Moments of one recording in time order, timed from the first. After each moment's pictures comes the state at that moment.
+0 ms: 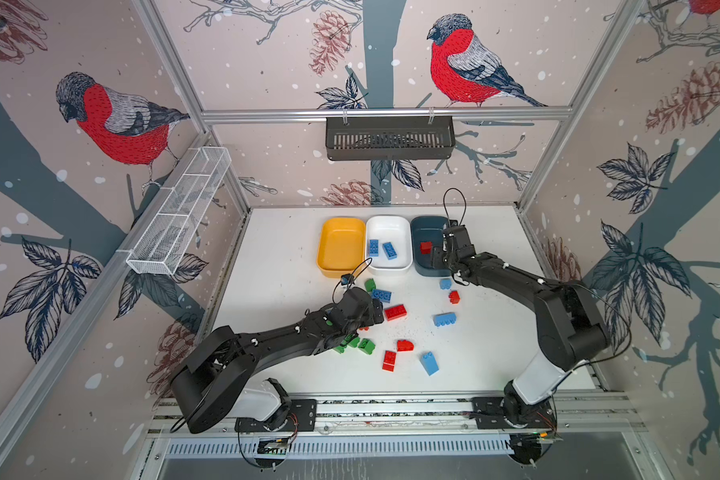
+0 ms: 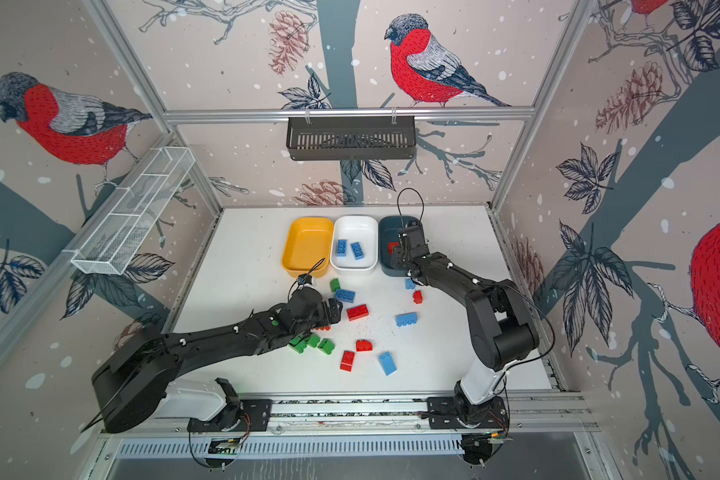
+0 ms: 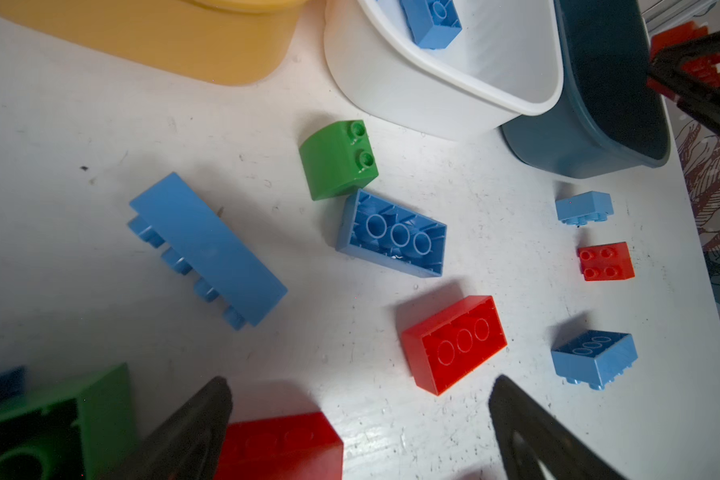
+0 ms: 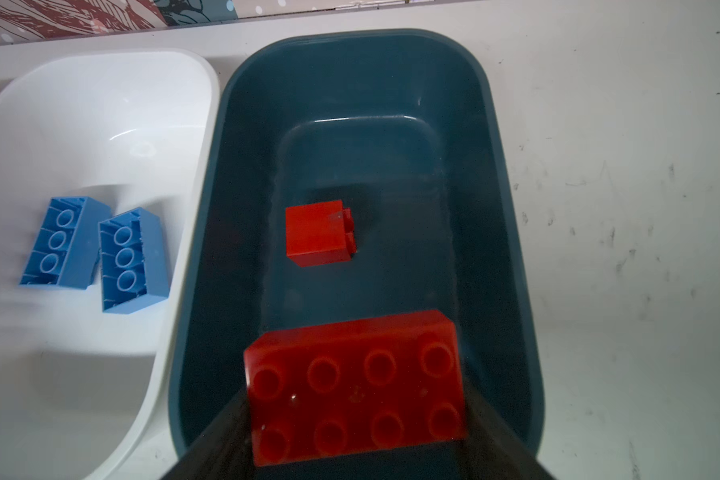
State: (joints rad) left arm -0.83 1.36 0.59 -0.02 -0.19 -0.87; right arm 0.40 1.73 1.11 -0.17 0.19 0.32
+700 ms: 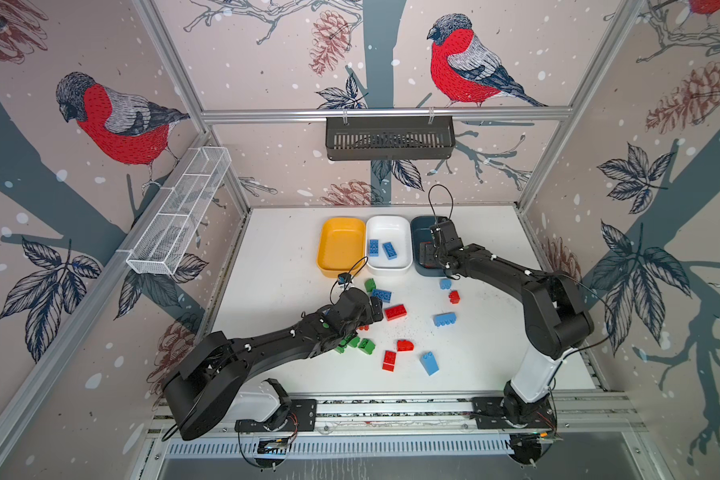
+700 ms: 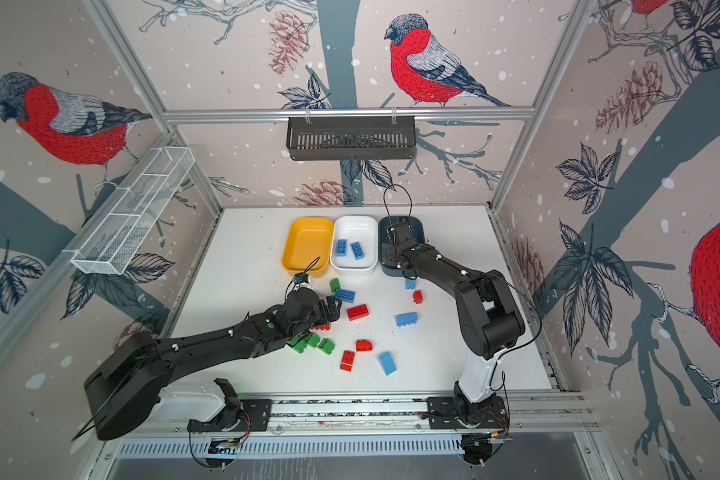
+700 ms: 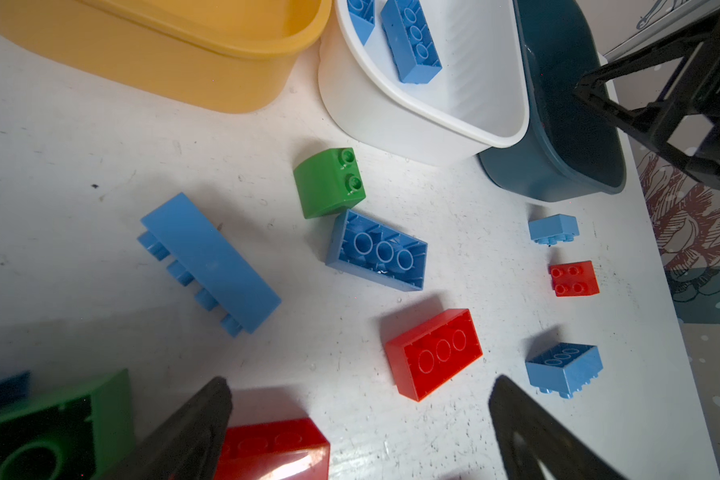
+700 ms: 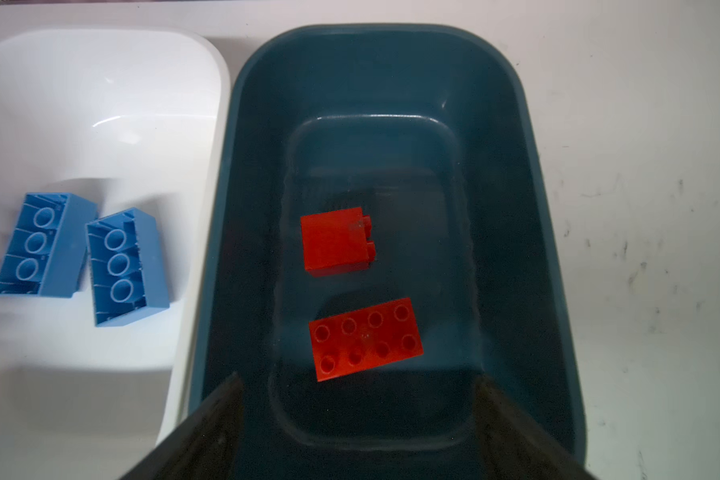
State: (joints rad) left arm -0.83 1.32 0.58 0.01 -0.21 -0.89; right arm 0.46 1.77 1.20 -0.27 0.26 0.33
